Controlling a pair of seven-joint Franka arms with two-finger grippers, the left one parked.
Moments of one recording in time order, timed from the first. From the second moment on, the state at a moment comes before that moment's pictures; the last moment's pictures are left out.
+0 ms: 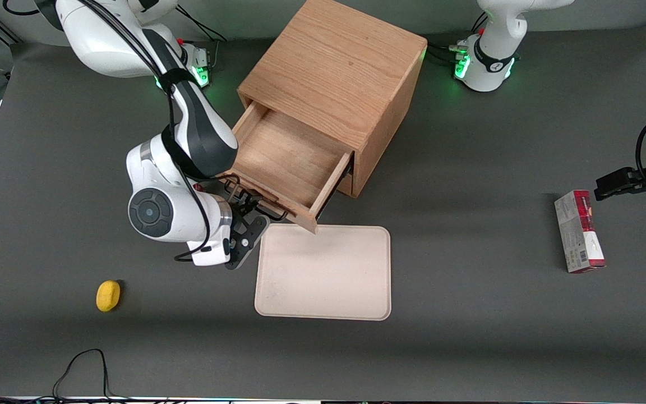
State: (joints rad) arm 0.43 0.61 -0.03 -1.28 0.25 1.71 -0.52
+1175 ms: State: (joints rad) arm 0.34 0.66 -0.03 -1.20 0.25 1.71 -0.53
